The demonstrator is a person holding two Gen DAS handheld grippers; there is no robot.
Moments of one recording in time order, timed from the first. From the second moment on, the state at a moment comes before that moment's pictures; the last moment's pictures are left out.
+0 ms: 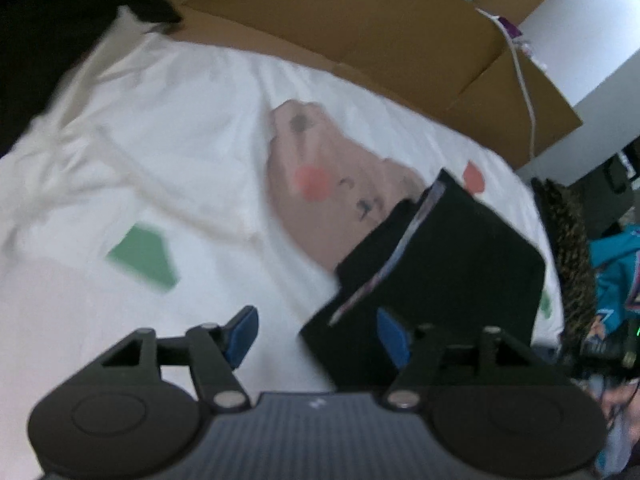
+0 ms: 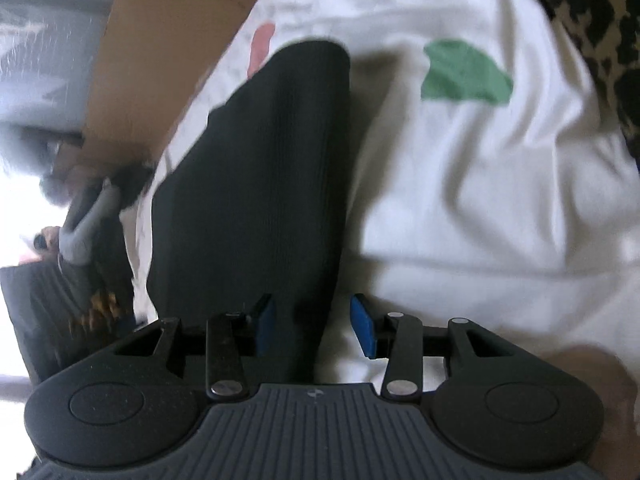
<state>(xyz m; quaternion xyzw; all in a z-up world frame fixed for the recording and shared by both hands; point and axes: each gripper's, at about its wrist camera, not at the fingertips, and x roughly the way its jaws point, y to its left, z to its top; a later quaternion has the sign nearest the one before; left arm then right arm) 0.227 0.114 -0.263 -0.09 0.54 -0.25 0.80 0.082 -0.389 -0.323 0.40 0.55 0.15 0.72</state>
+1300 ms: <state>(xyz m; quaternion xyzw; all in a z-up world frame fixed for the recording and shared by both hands) 0.248 -0.013 -0.155 0.02 0.50 -0.31 0.81 0.029 -0.378 -0.247 0.45 0.46 0.08 0.76</state>
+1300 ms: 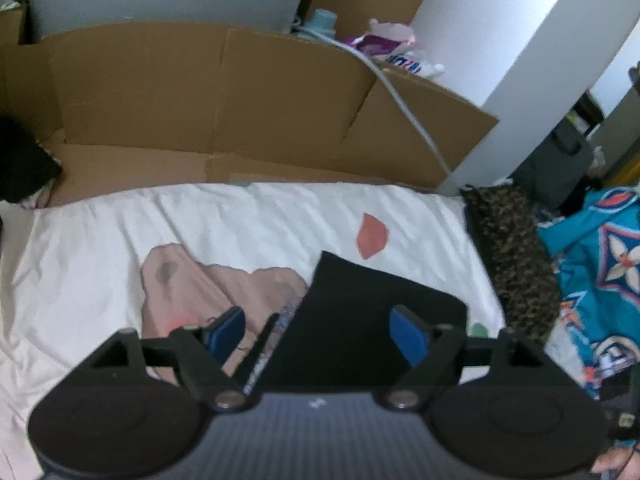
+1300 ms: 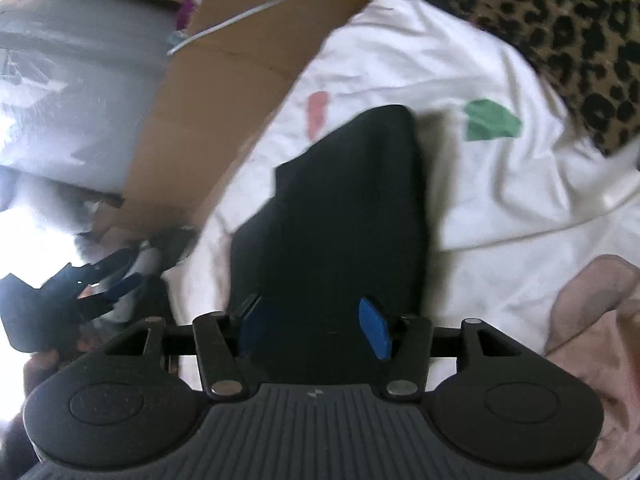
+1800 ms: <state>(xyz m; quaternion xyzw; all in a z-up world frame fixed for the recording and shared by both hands) 0.248 -0.001 -0.257 0.04 0.52 -0.32 0.79 0.011 -0.354 -0.333 0.53 0.41 0.08 0.74</state>
